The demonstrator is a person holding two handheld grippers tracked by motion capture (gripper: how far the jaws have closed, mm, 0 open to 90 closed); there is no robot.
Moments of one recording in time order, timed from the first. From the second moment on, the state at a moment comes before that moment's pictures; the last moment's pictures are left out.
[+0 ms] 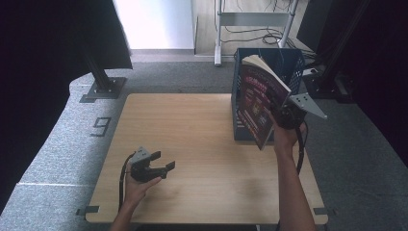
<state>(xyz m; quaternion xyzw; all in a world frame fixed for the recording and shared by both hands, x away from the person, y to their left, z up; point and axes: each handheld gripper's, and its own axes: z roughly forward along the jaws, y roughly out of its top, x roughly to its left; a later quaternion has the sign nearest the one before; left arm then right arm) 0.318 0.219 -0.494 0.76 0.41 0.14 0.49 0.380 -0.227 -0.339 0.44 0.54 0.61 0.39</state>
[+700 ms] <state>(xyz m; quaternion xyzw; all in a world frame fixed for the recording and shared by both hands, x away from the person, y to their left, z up) 0.319 0.219 -0.495 0.76 0.41 0.14 0.49 0.399 -0.226 -0.338 0.45 0.54 0.60 0.39</state>
